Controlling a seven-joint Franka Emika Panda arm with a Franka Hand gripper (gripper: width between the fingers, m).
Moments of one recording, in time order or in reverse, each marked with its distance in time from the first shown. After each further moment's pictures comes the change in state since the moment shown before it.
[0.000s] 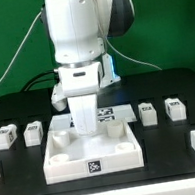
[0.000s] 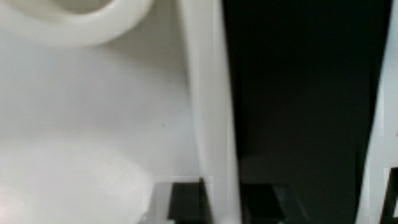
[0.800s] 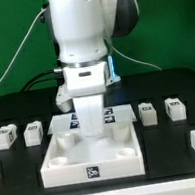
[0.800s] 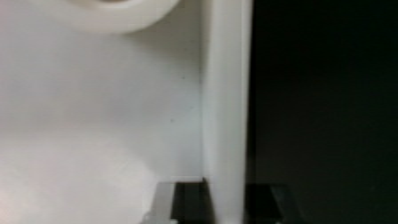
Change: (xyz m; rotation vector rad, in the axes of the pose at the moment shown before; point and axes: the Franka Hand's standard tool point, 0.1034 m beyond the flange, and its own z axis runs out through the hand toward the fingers) arm 0.027 0.025 -0.003 -0.011 0.006 0.002
